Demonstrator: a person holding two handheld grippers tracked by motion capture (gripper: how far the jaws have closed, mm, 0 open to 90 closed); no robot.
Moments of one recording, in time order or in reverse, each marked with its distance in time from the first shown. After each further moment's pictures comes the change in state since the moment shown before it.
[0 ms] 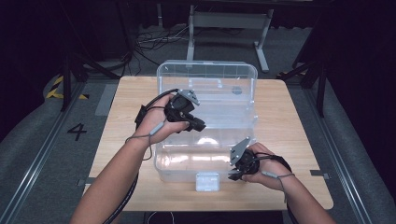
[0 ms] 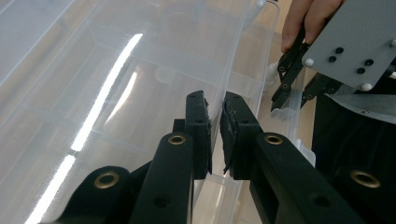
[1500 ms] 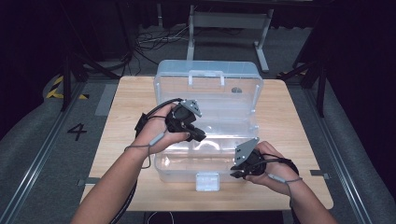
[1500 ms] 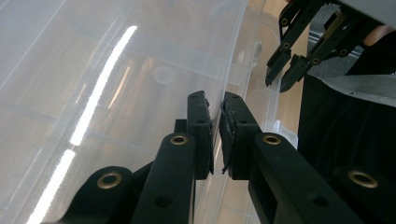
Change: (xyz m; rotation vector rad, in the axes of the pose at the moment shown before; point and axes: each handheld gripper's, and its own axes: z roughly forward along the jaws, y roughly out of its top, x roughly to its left) left arm -0.020 -0.007 0.005 0.050 -0.013 0.031; right arm 0.016 0.005 -0.029 -0.077 -0.108 -0.040
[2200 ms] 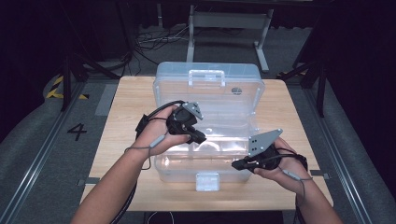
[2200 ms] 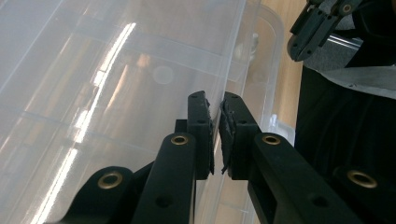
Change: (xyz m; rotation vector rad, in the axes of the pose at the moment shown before) left arm -0.004 -0.001 0.002 0.021 -0.005 0.011; right arm -0.004 -0.006 -0.037 -0.255 0.030 0.063
